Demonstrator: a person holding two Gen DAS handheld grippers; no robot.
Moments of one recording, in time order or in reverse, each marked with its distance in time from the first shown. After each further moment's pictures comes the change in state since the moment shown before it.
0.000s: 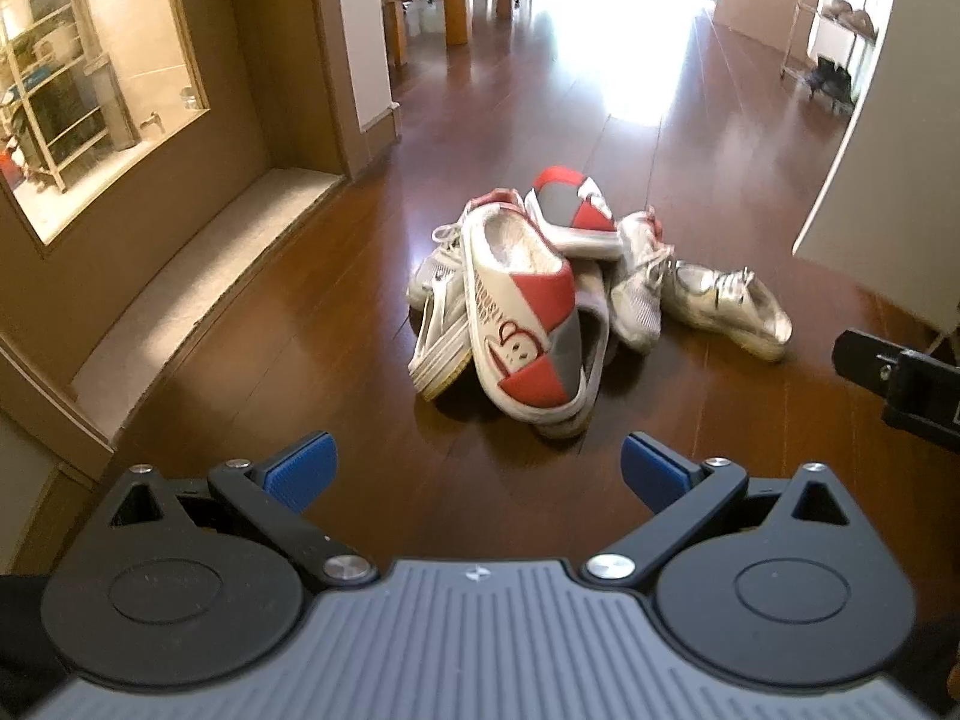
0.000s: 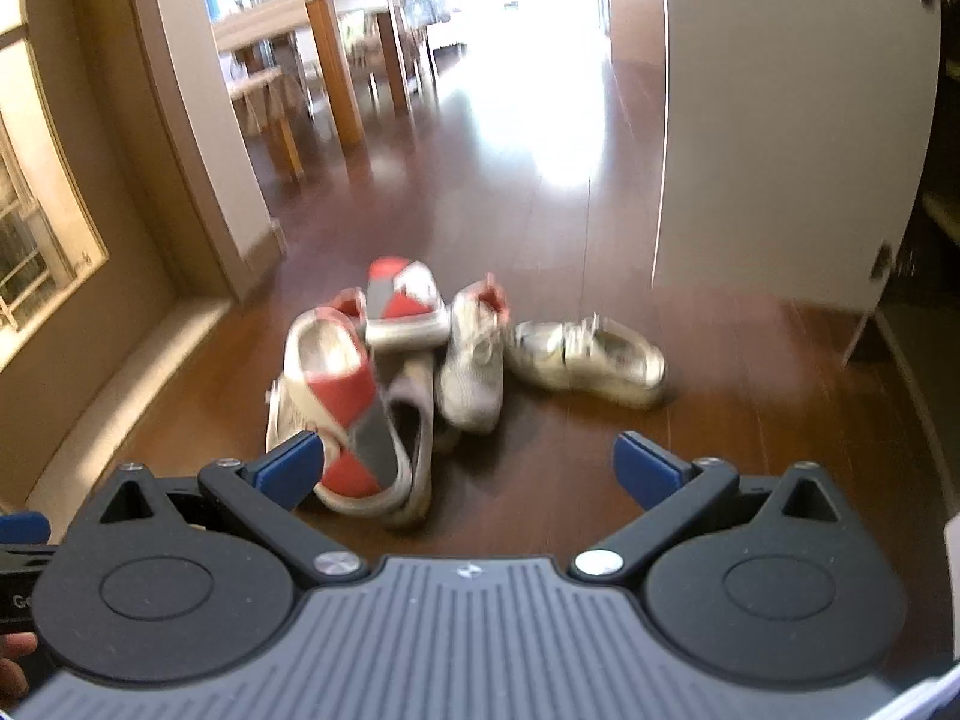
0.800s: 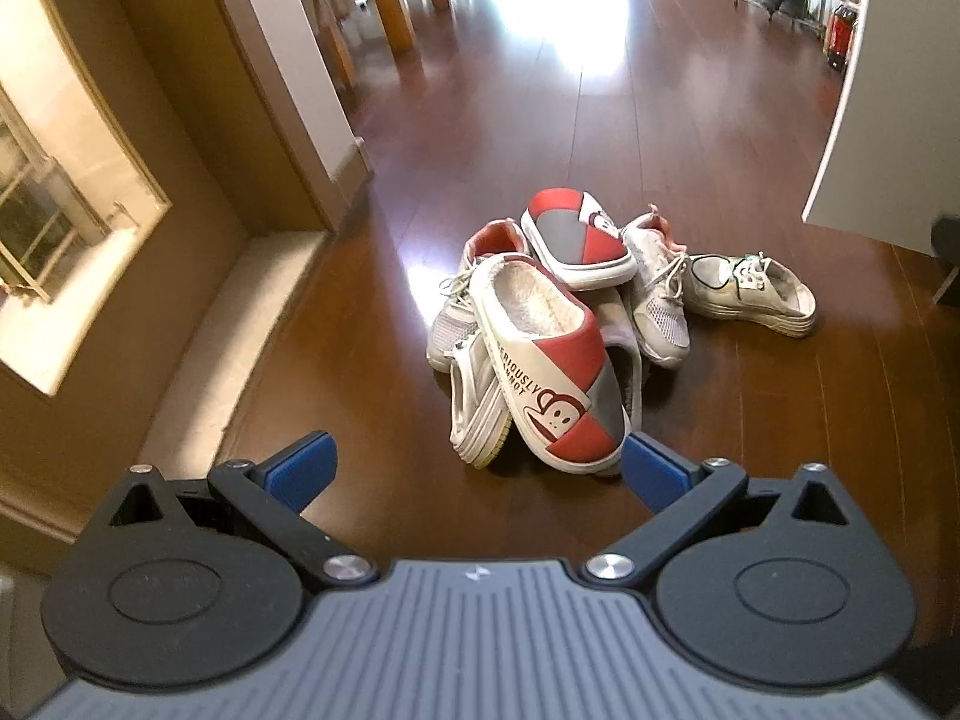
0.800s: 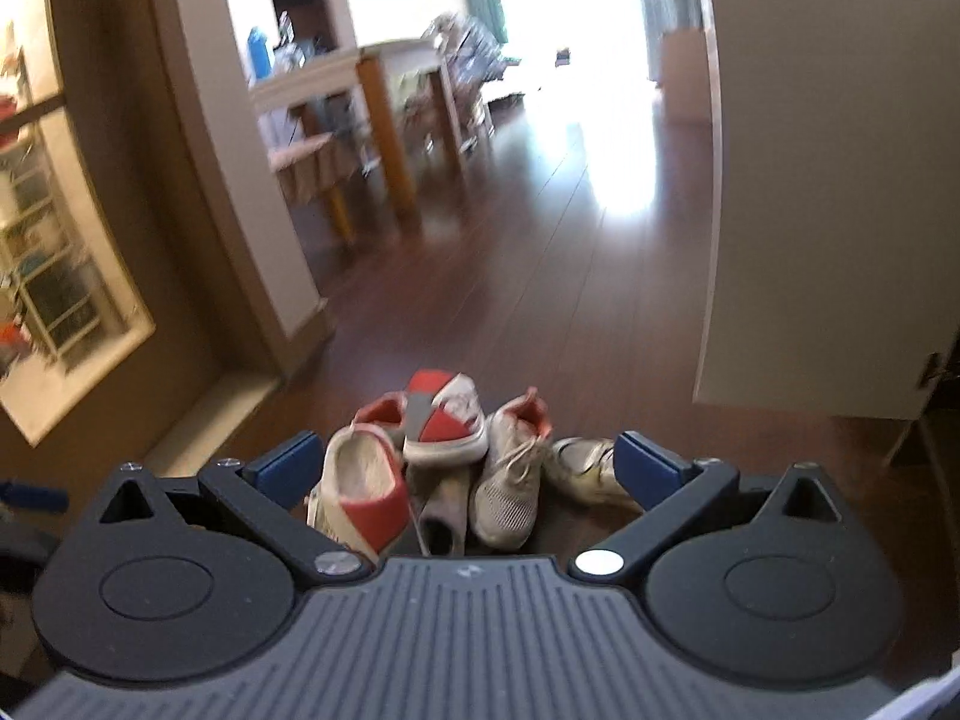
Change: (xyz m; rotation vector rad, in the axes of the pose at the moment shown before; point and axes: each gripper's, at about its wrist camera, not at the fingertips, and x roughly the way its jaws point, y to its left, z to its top) left arm 0.055 -0.004 0.107 0.259 0.074 0.037; right arm 0.022 -0.030 0.093 -0.035 -0.013 0.148
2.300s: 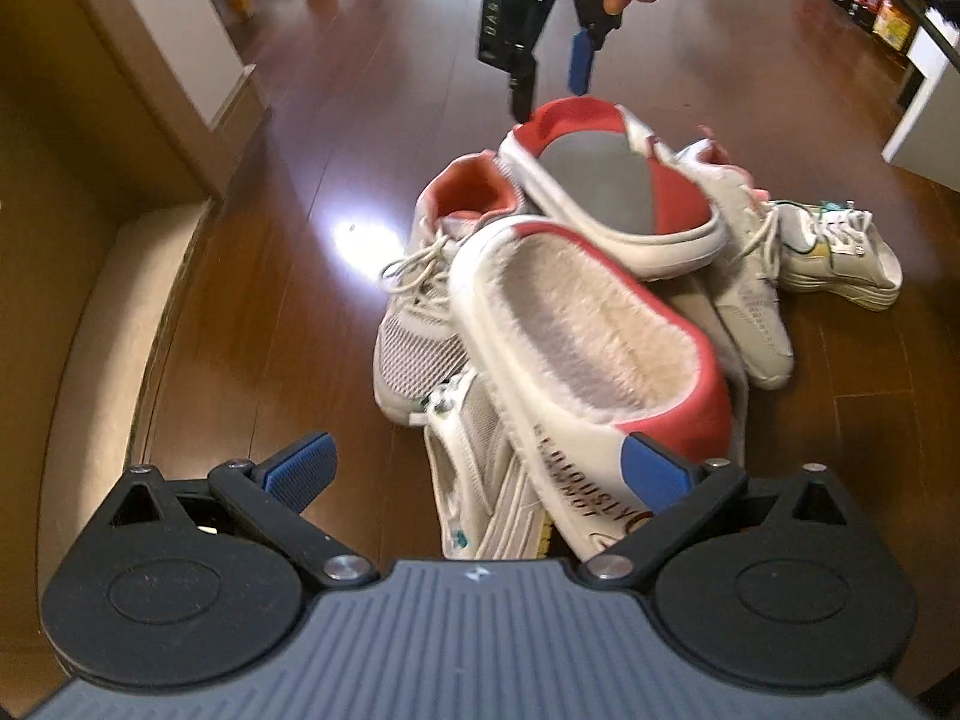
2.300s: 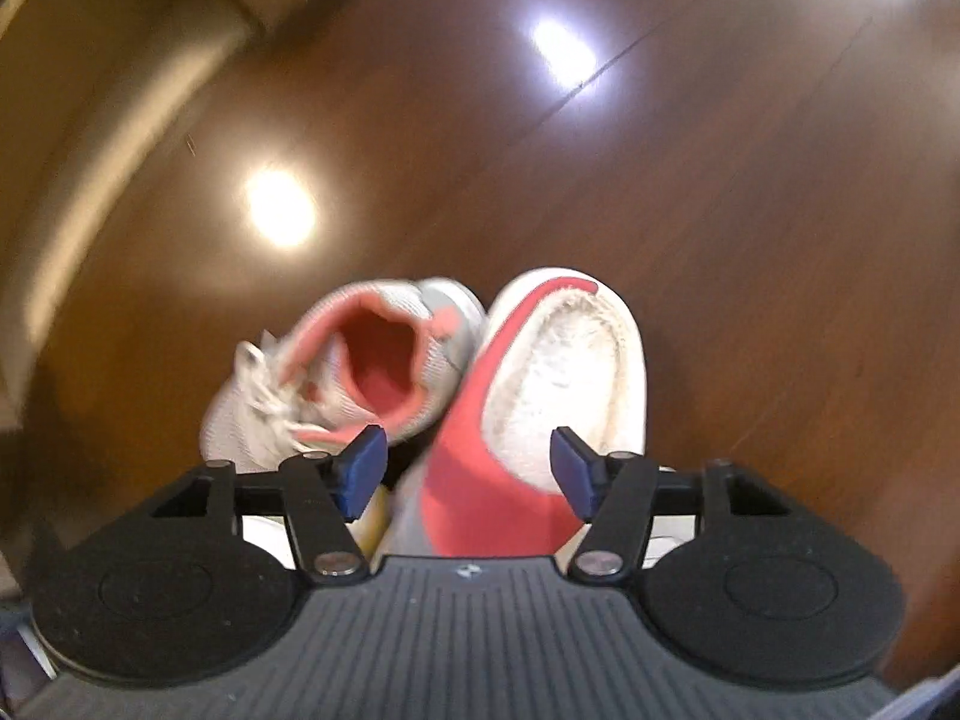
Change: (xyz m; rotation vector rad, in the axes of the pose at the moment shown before) left arm 0.248 0.040 0.053 0.082 0.153 -0.112; right arm 0.626 0.107 0.092 -0.444 1.036 0.133
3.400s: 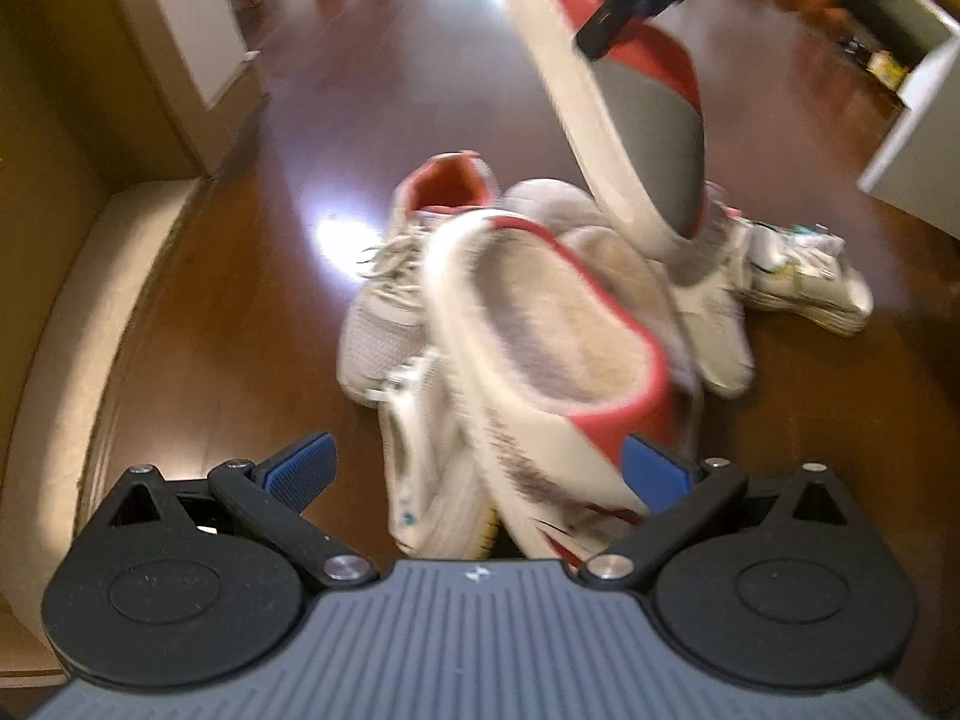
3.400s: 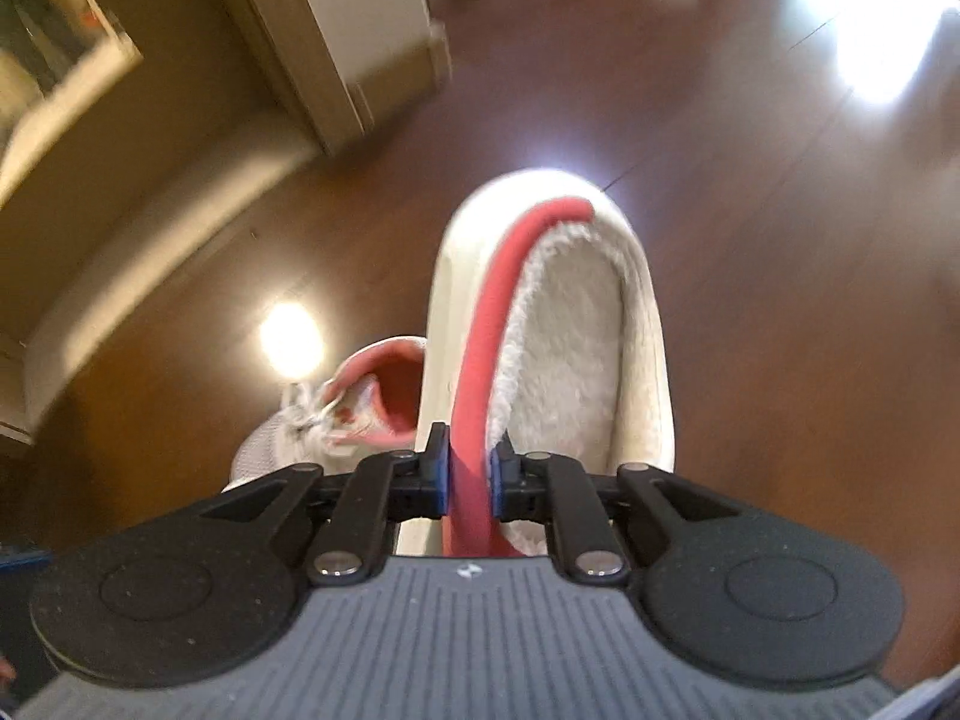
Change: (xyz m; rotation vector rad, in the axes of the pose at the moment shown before) left arm -0.038 -0.031 -0.021 -0.019 -0.052 -0.078; right arm -0.103 -0.014 -0.170 -0.010 -0.510 0.031
